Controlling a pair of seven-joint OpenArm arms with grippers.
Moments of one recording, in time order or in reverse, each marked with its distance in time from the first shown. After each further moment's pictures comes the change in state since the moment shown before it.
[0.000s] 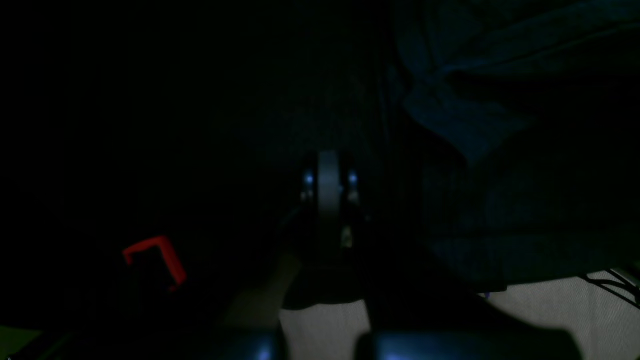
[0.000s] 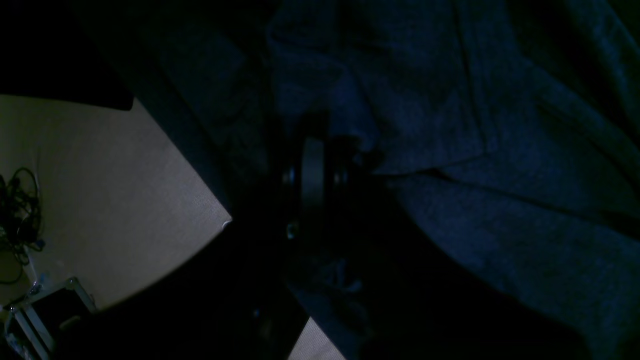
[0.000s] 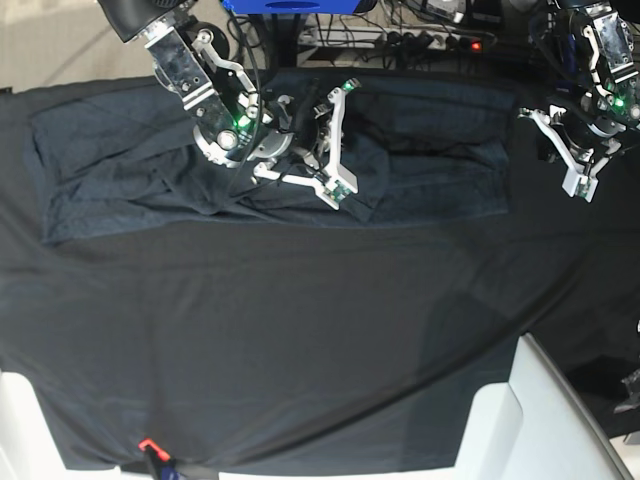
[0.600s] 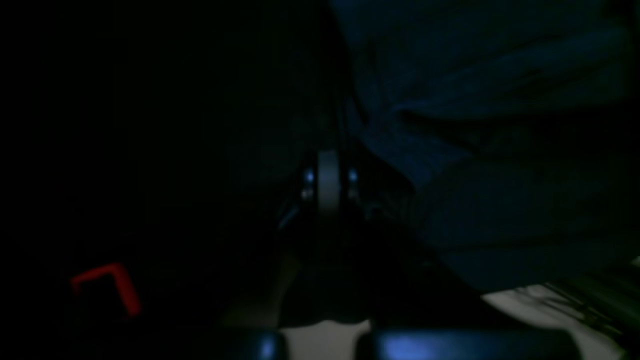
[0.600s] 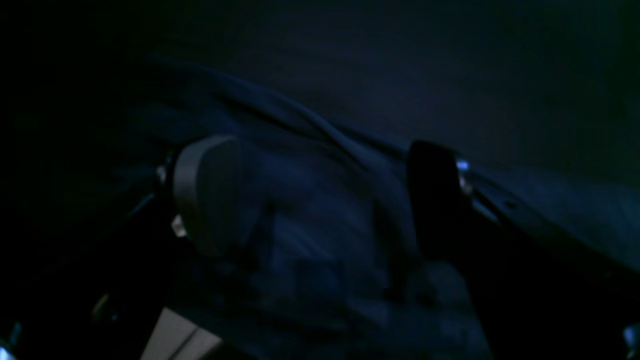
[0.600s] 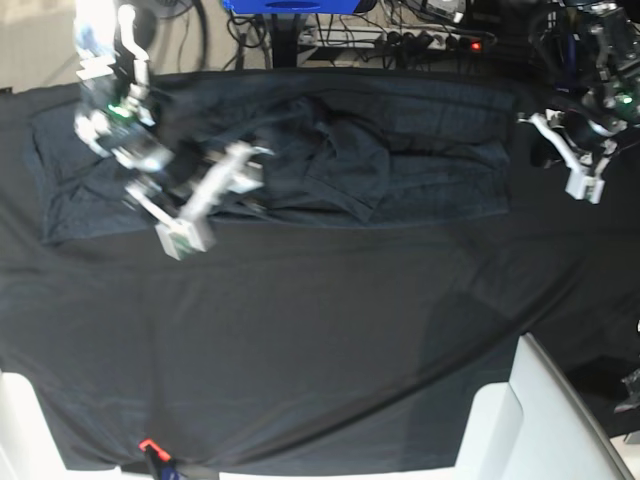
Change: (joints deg) left arm 1.2 -1.9 -1.2 -2.9 -15.2 -0.3 -0.2; right arm -13.3 0.4 30.5 17.9 -0.2 0.3 11.7
